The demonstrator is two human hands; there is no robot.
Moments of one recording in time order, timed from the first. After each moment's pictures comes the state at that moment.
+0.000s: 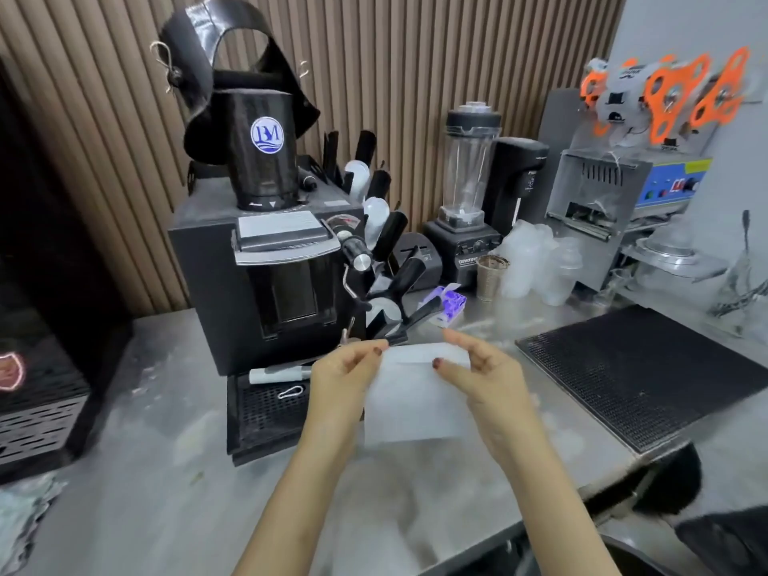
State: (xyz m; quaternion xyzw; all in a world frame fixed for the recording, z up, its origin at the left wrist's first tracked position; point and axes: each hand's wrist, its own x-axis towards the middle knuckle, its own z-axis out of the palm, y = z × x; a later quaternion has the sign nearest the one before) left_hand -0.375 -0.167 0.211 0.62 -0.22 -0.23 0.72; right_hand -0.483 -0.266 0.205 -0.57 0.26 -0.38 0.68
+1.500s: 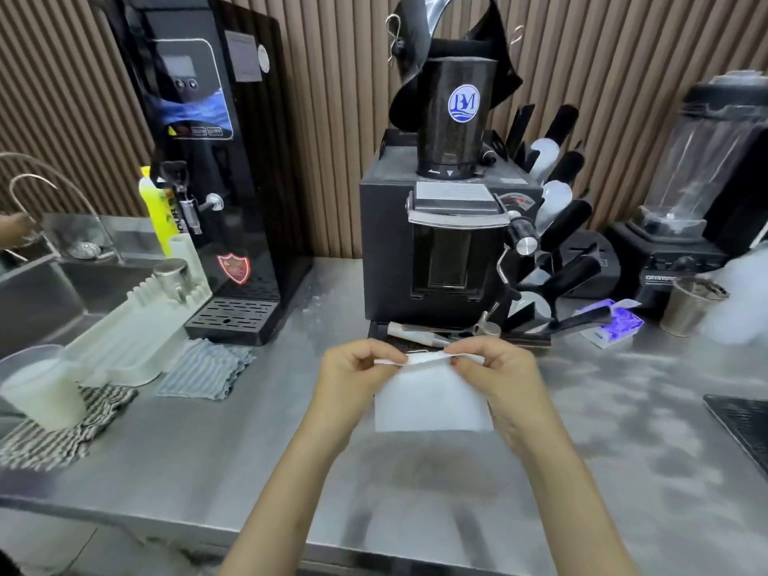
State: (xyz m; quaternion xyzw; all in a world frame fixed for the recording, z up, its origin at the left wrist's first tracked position) left_hand -0.355 -0.060 0.192 0.69 -0.18 -0.06 0.70; right_hand -0.406 -0.217 0.183 -0.68 0.10 -0.20 0.70
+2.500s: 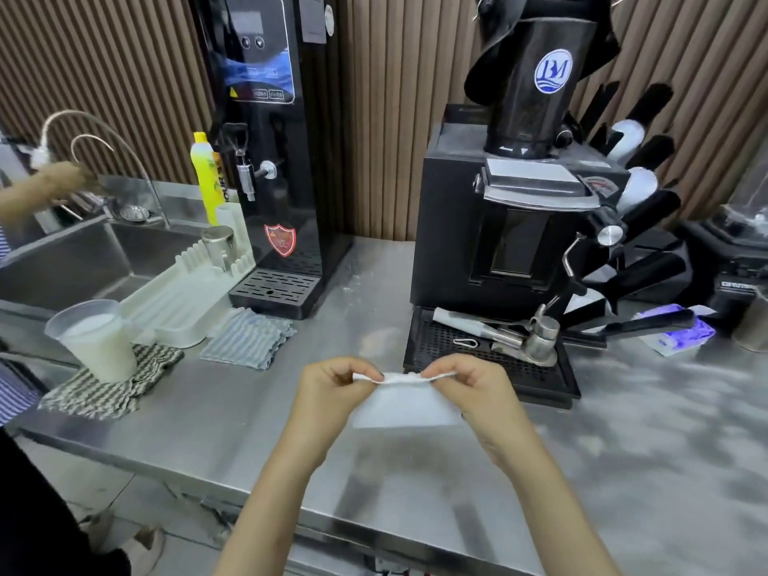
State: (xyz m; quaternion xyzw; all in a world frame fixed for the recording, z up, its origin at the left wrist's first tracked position) left_hand -0.335 0.017 0.140 0.70 -0.09 -0.03 0.71; right_hand -0.374 -0.150 0.142 -0.74 0.04 -0.10 0.67
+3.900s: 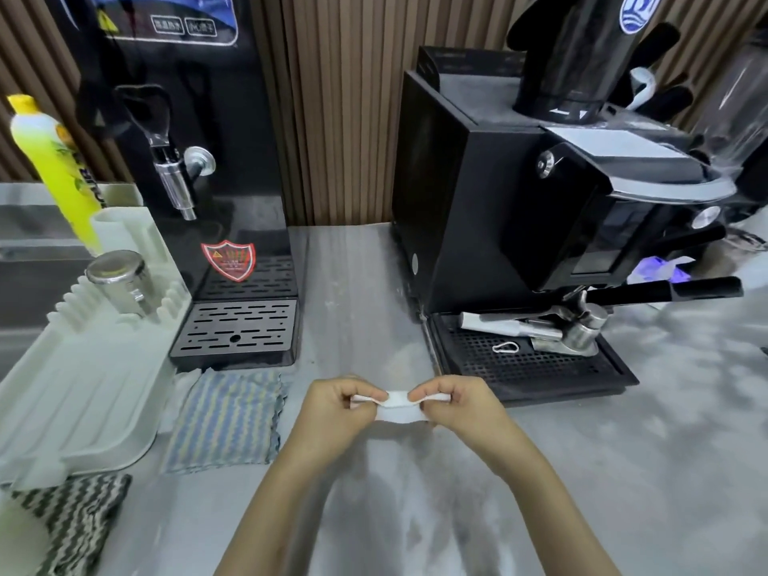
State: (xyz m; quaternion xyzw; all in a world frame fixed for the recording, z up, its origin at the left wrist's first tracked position) left_hand -0.137 0.079 0.086 0.73 -0.18 -0.23 0.62; right_hand -0.231 -0.068 0.101 -0.75 0.23 -0.03 0.62
